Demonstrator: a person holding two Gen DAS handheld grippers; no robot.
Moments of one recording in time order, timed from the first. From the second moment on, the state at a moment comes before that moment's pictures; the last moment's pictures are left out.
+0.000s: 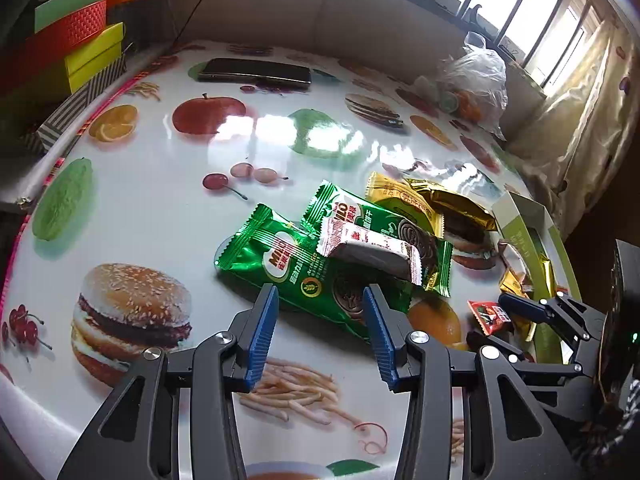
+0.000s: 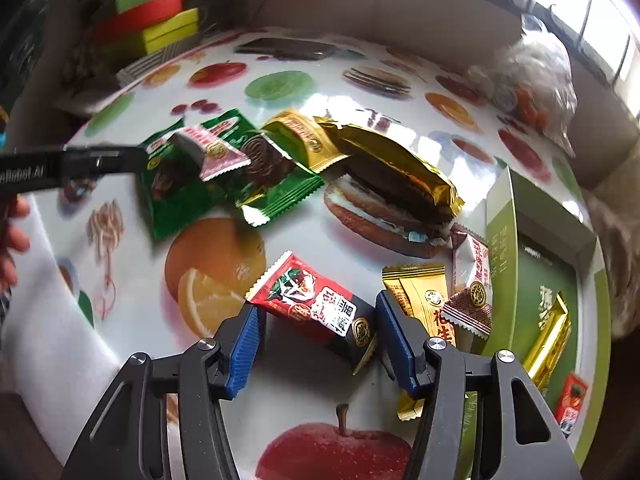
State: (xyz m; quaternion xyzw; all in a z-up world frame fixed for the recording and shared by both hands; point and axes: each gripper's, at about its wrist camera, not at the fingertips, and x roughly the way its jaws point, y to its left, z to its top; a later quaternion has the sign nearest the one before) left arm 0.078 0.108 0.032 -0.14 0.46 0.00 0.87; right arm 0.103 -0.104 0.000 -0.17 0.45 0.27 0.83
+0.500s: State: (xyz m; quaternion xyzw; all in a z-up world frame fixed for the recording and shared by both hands) left arm 0.094 0.105 0.042 -0.16 0.45 -0.01 0.88; right arm 0.104 -0.101 0.001 -0.16 0.45 0.25 0.84
